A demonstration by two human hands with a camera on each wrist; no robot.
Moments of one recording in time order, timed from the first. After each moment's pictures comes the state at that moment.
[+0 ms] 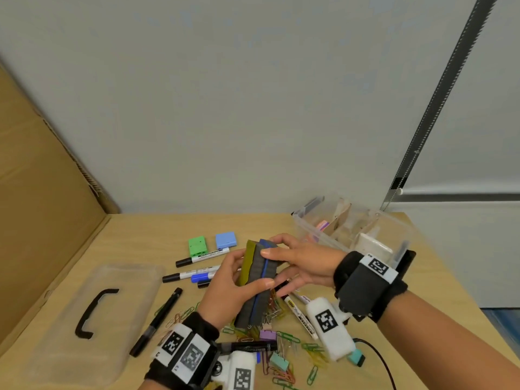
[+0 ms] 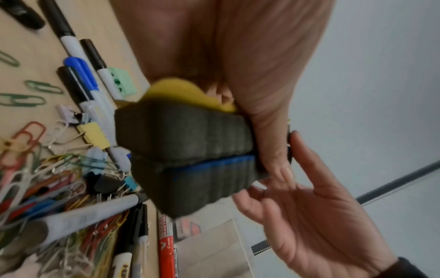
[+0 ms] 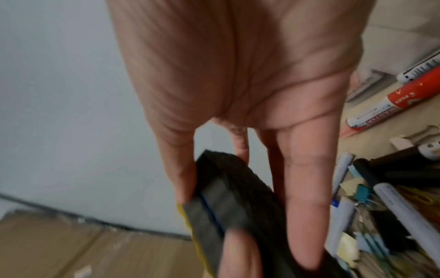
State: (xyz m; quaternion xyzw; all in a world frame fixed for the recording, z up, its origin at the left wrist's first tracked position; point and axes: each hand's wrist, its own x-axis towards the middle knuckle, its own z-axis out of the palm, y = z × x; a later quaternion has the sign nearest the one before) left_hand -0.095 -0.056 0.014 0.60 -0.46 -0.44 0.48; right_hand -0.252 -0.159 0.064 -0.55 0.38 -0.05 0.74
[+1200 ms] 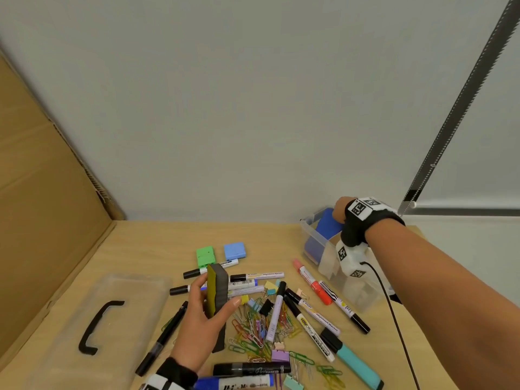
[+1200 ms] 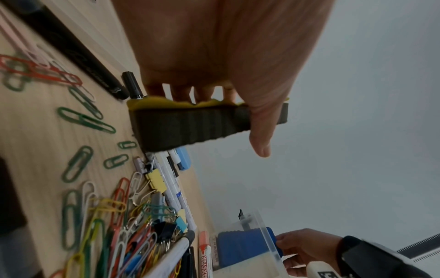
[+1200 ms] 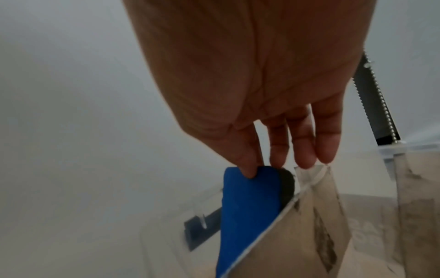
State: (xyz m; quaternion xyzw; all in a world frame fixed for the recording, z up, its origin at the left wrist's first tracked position) left_hand -0.045 -0.034 -0.024 0.67 -0.37 -0.38 0.51; right_hand -0.265 -0.342 0.074 -0.75 0.62 0.21 0.07
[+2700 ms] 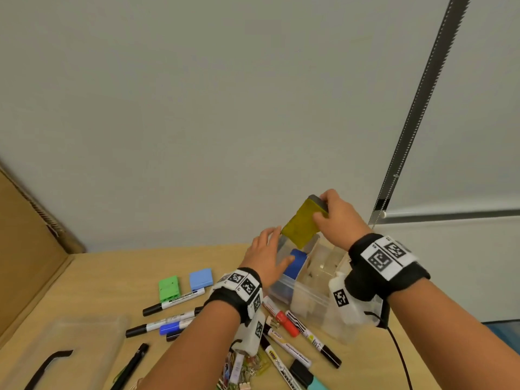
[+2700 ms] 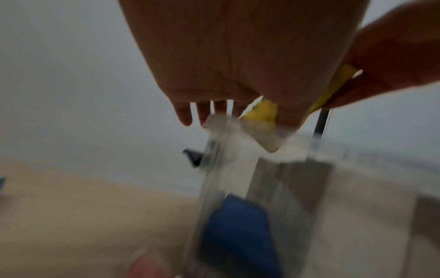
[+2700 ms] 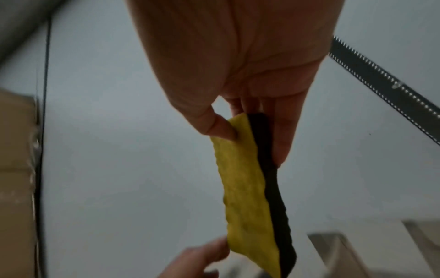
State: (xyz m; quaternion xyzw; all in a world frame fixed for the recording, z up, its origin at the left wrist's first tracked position) left_hand -0.141 -0.246 0.004 0.65 -0.71 -0.17 0.20; right_hand -0.310 -0.277 0.111 -0.75 0.57 -0.26 0.22
